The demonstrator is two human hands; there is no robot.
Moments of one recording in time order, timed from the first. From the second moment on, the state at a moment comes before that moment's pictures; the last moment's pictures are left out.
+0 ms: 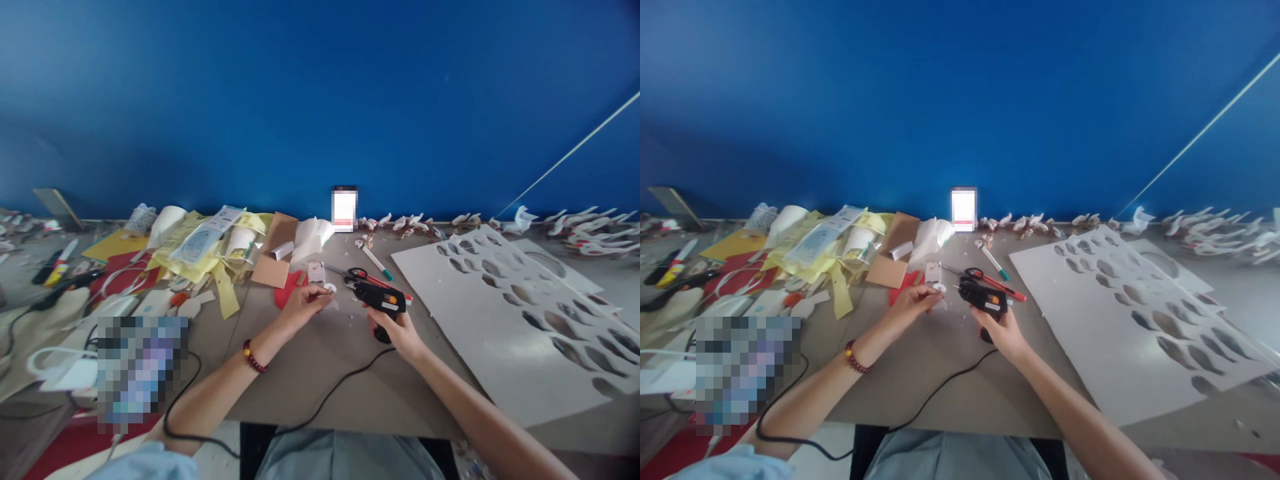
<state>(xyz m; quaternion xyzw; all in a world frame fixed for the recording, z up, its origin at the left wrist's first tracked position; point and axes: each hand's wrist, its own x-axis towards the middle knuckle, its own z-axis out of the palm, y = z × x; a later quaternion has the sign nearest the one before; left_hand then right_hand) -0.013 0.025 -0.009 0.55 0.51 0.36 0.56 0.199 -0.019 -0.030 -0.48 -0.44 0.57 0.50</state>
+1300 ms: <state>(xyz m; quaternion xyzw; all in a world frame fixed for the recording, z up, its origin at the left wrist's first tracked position) -0.009 0.018 -0.013 0.55 0.49 0.33 0.59 0.196 -0.029 -0.032 -0.50 -0.62 0.45 0.40</state>
